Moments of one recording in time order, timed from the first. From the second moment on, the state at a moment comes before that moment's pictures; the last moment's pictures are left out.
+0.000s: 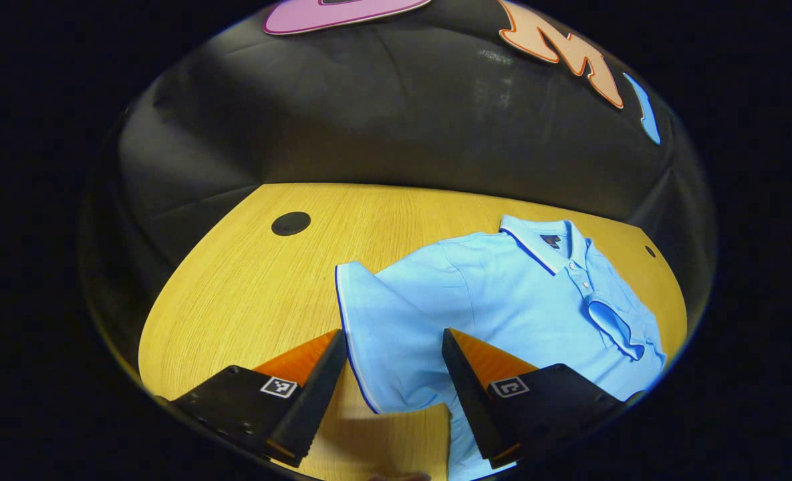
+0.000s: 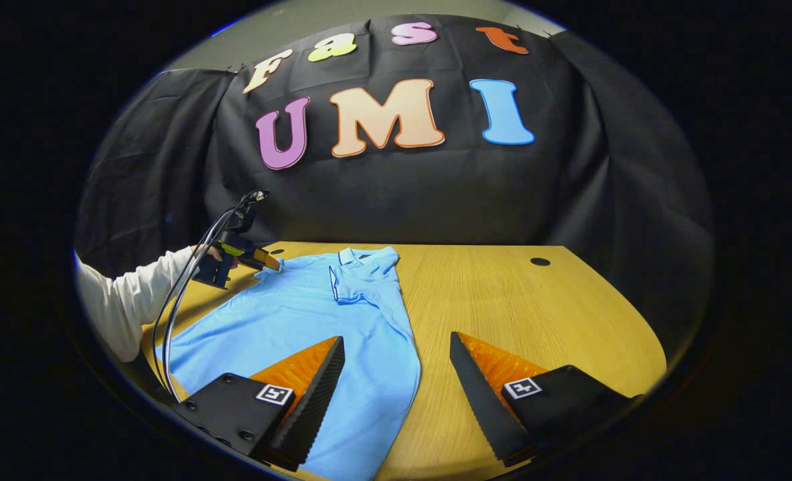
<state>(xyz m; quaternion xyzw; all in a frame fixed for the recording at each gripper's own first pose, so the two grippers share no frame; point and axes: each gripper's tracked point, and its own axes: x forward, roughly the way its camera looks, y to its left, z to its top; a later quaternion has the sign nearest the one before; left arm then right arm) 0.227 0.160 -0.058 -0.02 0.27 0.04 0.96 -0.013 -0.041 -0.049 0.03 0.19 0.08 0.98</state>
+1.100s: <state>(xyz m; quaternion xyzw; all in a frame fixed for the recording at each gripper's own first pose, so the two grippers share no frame) 0.229 0.138 -0.056 -0.05 0.25 0.05 0.96 -0.012 -0.052 -0.069 0.06 0.20 0.06 0.98</state>
